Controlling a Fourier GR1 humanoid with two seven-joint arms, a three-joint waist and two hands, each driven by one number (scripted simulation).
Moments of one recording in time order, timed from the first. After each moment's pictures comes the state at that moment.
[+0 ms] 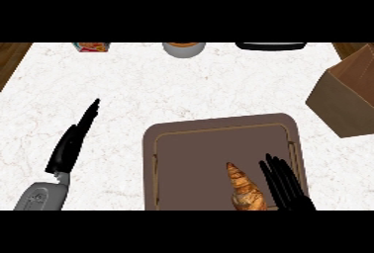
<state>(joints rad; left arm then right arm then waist) -0.13 0.30 -0.07 -1.32 -0.16 0.04 -0.04 0.43 -0.06 0.29 -1.81 1.10 -0.30 -0.19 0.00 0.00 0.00</state>
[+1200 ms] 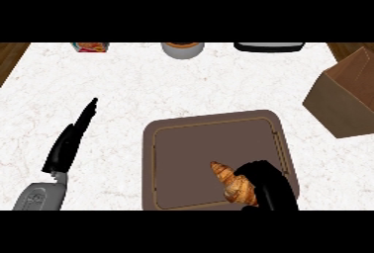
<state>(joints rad) -0.13 0.26 0.00 -1.34 -0.22 -0.02 -0.05 0.25 -0.03 0.34 -1.62 1.21 -0.42 -0.13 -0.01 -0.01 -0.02</state>
